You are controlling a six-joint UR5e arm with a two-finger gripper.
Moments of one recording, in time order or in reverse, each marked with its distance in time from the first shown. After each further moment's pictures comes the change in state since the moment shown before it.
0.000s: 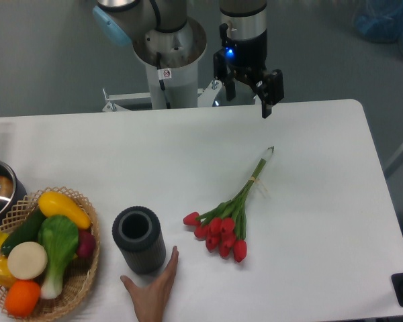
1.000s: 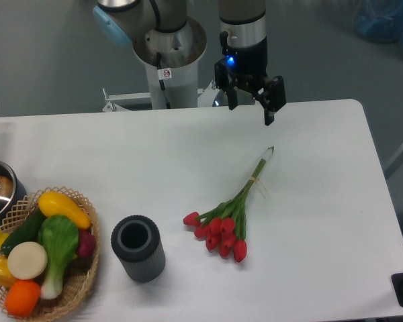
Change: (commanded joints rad) arm -0.008 -0.032 -0.072 0.166 -0.006 -0.110
